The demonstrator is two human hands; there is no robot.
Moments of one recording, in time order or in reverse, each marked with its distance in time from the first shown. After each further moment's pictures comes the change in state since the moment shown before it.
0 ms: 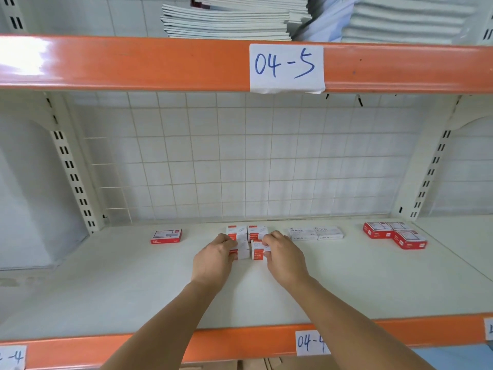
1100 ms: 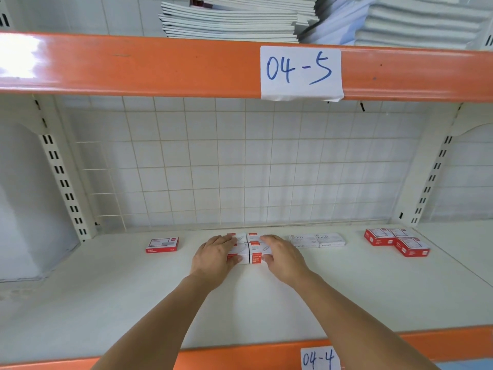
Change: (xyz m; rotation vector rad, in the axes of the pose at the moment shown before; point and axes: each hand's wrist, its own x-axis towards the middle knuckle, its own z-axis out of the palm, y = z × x) left_hand 0.035 -0.019 0.009 0.074 -0.176 0.074; right_hand 0.027 0.009 0.001 0.082 -0.107 0.000
